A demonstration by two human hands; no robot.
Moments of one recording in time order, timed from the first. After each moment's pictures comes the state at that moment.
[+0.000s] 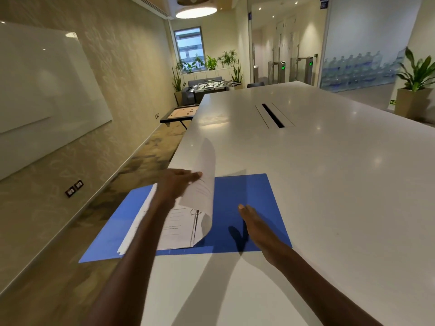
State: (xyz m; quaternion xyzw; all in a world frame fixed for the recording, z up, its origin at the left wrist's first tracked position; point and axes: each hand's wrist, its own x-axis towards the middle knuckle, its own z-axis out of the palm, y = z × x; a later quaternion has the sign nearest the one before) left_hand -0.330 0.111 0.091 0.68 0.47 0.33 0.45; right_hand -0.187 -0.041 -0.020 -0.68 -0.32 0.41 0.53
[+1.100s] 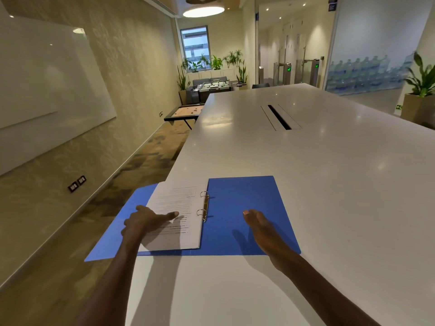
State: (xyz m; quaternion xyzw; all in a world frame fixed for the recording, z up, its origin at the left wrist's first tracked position) left_hand -0.432 0.193 -0.014 0.67 0.71 0.04 0.23; right_hand -0.185 -0.032 -0.034 -0.71 -0.33 0.35 0.51
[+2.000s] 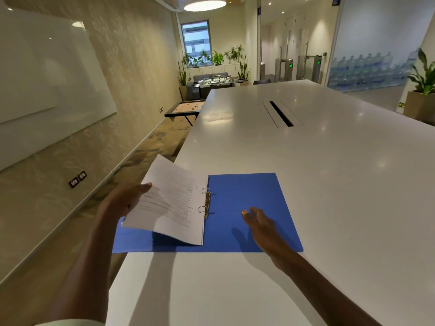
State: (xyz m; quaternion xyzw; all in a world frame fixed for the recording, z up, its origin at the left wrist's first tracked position) left_hand -0.449 0.199 0.062 0.62 0.62 0.21 0.43; right_hand -0.188 -0.028 -0.039 -0.73 -0.37 0.31 0.49
